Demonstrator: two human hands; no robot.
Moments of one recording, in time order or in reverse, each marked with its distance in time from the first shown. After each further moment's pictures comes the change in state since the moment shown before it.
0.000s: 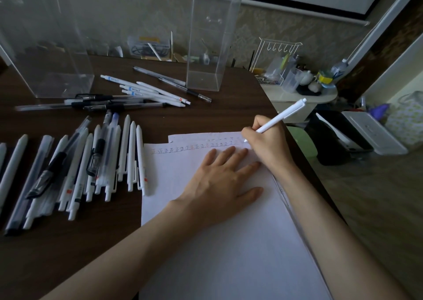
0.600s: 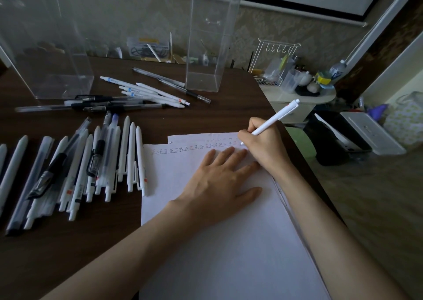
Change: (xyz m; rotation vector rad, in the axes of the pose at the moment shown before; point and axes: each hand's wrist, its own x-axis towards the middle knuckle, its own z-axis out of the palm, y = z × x) left_hand 0.000 -0.001 -0.001 -0.005 0.057 0.031; right_hand -0.001 0.000 0.000 -0.022 -0.053 0.010
